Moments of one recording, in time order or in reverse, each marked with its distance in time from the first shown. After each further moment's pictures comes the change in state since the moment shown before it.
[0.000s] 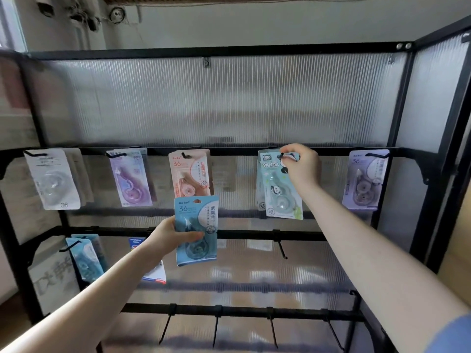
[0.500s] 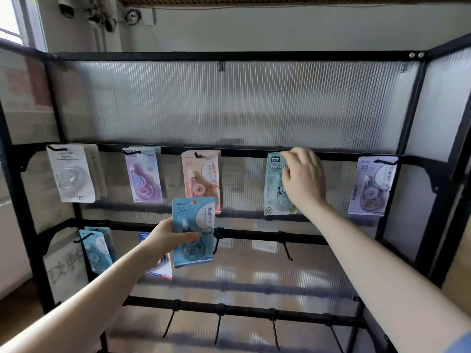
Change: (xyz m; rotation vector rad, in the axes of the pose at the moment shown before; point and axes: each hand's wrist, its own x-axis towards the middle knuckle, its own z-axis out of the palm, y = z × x) left_hand -0.016 -0.007 -0.014 0.001 0.081 0.009; right_hand -0.024 -0.001 0.002 -0.681 0.119 -0.659
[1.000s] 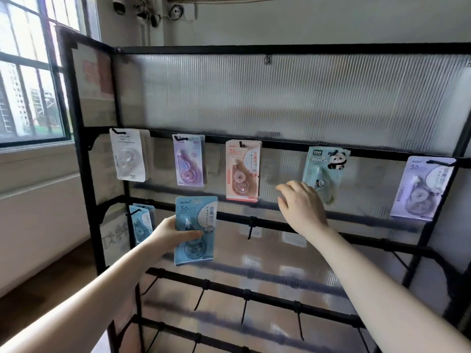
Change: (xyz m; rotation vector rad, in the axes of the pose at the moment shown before) left_hand -0.047 -0.041 -0.059 -0.027 0.127 -0.040; right_hand -0.056 -0.076 0.009 0.102 -0.407 -0.132
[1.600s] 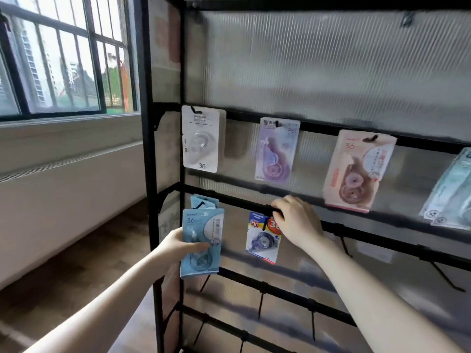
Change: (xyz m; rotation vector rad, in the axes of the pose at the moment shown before) left_hand 0.045 -0.113 -0.170 -0.111 0.001 -0.126; right_hand 0.064 -0.178 0.141 0.171 -0.275 -0.017
